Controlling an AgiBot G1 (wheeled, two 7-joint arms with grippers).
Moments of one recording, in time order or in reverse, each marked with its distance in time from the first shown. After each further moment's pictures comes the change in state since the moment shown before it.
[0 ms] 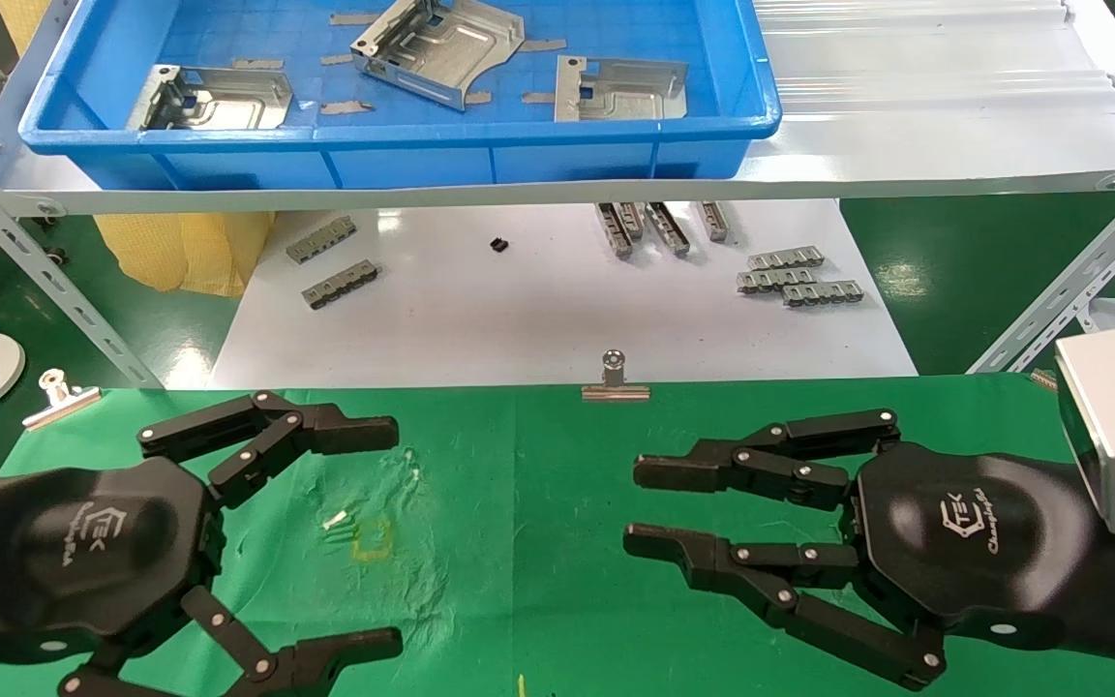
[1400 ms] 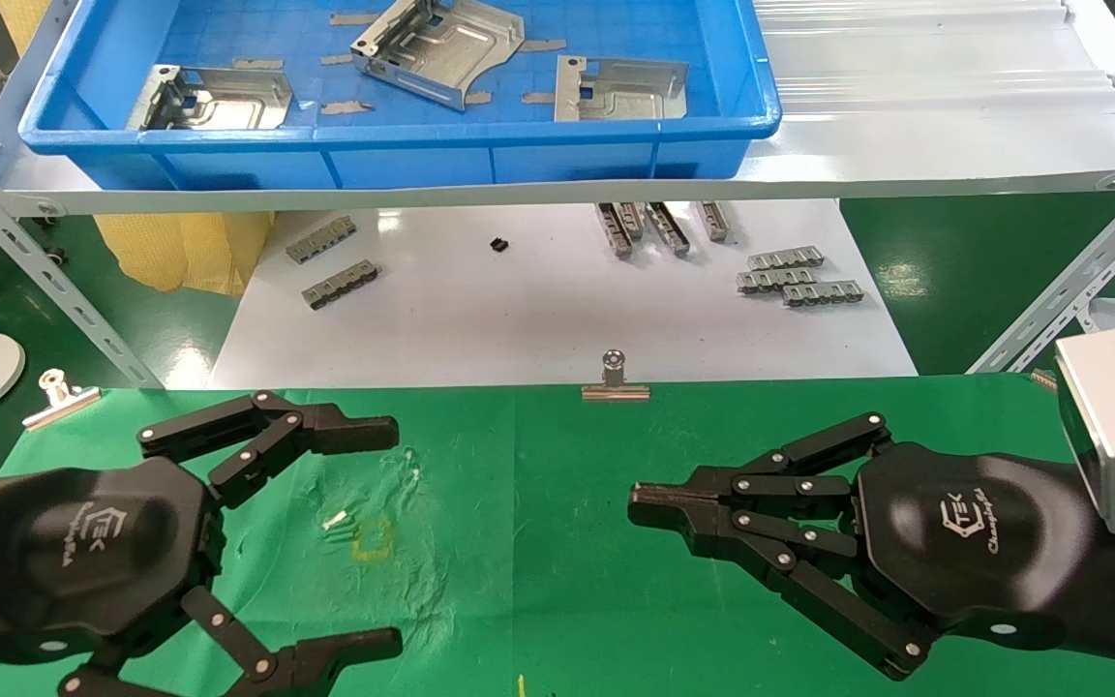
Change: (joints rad) left arm -0.022 0.006 0.001 0.002 0.010 -0.009 -0.005; right arm 0.000 0.000 0.000 0.000 0.000 0.000 0.000
